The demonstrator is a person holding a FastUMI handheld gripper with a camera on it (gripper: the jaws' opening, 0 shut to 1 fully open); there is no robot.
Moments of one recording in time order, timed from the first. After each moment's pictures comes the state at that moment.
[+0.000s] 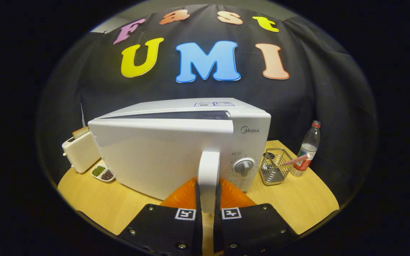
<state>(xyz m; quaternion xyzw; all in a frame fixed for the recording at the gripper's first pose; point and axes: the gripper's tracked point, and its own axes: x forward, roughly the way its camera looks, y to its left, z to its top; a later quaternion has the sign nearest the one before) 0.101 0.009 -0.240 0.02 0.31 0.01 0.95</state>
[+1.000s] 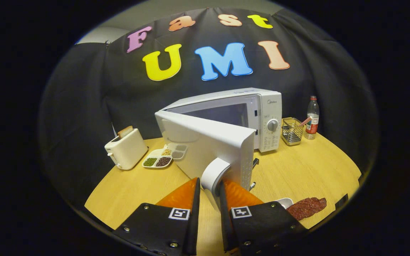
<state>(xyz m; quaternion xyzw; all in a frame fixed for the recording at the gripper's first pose) -0.053 0.144 -0.197 0.09 0.32 0.06 0.94</state>
